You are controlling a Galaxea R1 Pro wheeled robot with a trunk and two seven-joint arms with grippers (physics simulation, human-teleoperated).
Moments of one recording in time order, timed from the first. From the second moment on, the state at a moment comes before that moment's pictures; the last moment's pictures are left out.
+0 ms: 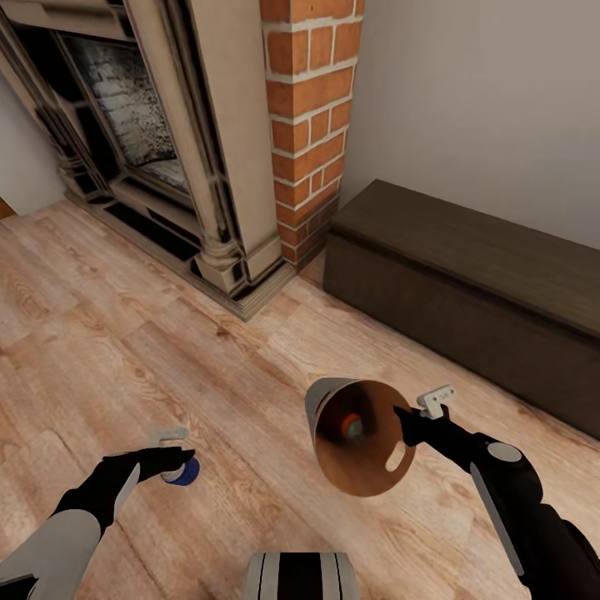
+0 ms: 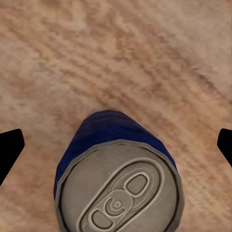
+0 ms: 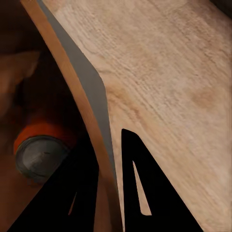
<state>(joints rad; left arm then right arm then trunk) -0.71 0.17 0.25 -0.45 -0.16 0.31 -0.32 -0.32 -0.17 -0.01 -1.59 0.06 0.57 0.45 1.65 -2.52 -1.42</state>
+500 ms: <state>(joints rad) -0.71 0.16 0.25 -0.45 -0.17 0.31 -0.30 -0.48 -0.18 -0.01 -1.59 0.06 0.73 0.47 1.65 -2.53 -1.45</state>
